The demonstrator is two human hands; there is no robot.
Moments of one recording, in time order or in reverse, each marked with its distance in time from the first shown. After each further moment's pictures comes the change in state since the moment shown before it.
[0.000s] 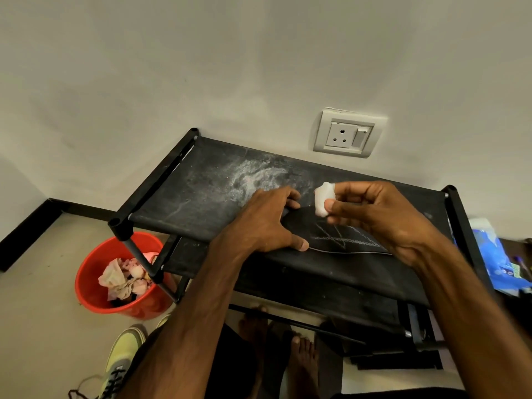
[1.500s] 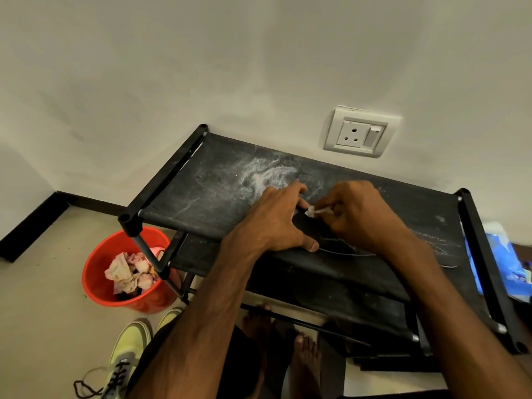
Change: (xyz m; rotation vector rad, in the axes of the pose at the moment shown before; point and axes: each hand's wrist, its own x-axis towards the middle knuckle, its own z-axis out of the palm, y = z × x) left_hand 0.002 -0.004 0.004 0.036 -0.018 -0.034; right_hand 0.033 0.012 0.020 -1.149 -0.001 -0.324
